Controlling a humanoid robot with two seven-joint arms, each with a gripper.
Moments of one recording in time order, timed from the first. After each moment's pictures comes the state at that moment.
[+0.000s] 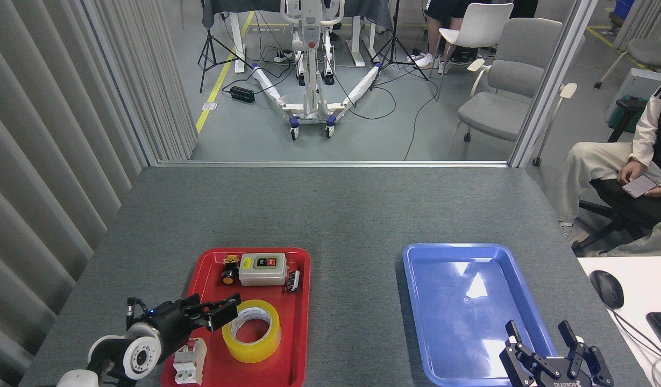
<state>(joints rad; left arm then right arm) -0.16 0.28 -0.12 -1.64 -0.87 -0.02 -0.78 0.26 -0.32 0.00 -1.66 1.12 -0.02 -0.19</state>
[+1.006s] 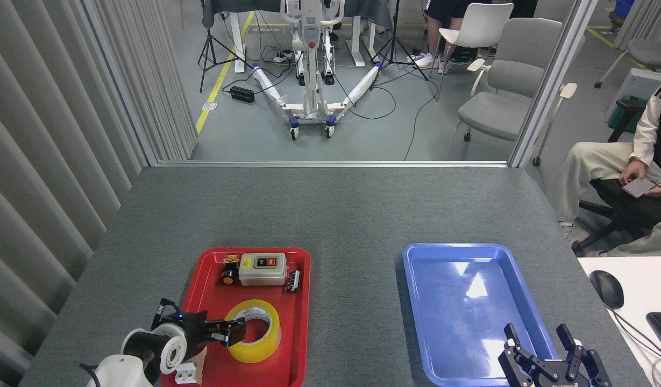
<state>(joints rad) -0.26 0.24 -0.19 -1.37 -1.13 -0.11 -0.81 0.26 -0.31 -0.01 -1.66 1.12 -0.02 -0.17</state>
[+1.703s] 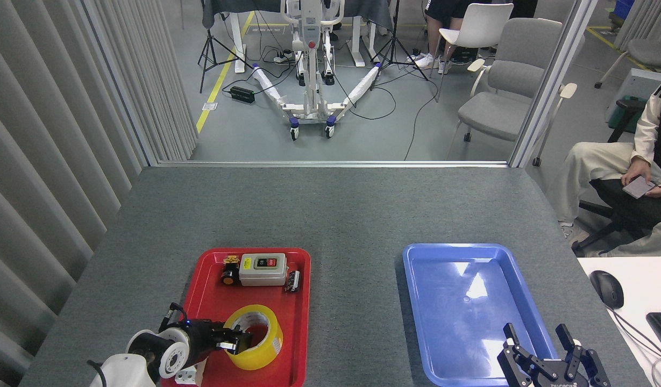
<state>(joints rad) -0.27 0.23 -0.19 -1.27 -1.13 -0.31 -0.80 0.26 -0.30 -0.01 -1.66 1.12 -0.02 -0.17</state>
